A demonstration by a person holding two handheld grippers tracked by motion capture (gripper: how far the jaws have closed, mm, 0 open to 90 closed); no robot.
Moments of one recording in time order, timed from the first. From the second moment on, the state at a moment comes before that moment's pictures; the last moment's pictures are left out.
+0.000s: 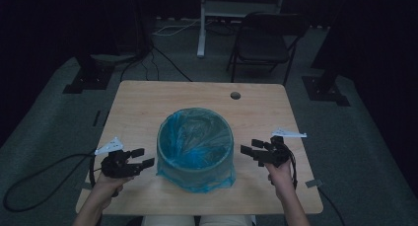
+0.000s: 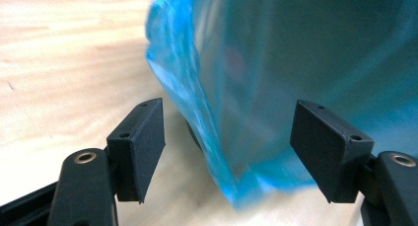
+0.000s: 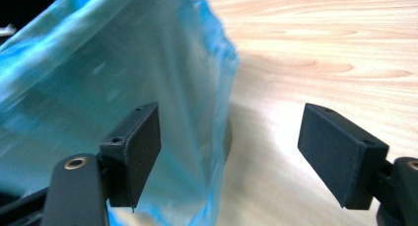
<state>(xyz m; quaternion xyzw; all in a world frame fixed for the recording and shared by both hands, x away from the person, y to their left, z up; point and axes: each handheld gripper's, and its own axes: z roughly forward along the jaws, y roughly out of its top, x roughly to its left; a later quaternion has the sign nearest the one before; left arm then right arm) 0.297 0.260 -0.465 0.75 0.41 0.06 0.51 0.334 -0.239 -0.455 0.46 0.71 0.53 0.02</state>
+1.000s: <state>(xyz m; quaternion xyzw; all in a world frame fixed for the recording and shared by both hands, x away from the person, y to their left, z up) 0.341 0.188 -0.468 0.77 0.38 0.06 0.50 0.349 -0.249 -0.456 0.48 0.71 0.51 0.03</state>
